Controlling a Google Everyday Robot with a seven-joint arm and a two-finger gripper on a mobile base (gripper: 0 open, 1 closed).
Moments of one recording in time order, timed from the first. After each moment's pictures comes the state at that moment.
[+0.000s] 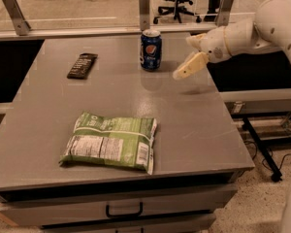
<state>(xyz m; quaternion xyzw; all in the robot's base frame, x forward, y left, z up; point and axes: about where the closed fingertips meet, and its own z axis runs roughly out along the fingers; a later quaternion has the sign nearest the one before) 0.704 -0.121 0.876 -0.52 0.70 0.24 0.43</state>
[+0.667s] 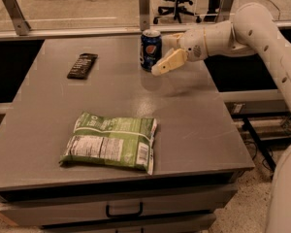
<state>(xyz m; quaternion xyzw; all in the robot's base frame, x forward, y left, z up) 0.699 -0.043 0.892 -0.51 0.65 0.35 0.44</state>
